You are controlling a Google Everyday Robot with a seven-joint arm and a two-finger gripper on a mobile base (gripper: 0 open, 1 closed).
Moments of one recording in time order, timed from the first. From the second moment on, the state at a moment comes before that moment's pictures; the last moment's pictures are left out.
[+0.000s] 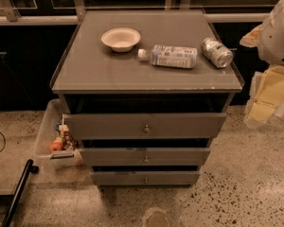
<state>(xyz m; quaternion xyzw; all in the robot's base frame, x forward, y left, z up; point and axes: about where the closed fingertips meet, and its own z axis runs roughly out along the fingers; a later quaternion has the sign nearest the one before) 0.438 -0.217 0.976 -0.60 0.78 -0.03 0.16</state>
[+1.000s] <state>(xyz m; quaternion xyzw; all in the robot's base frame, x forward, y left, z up) 0.443 -0.239 0.917 -0.60 0.78 -0.02 0.16</state>
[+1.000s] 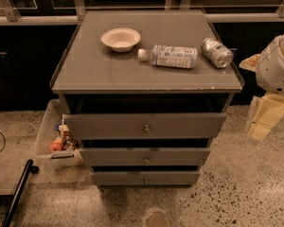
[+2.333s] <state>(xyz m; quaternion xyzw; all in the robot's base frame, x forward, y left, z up) 0.493 -0.232 0.735 -0.66 0.73 0.05 0.19</state>
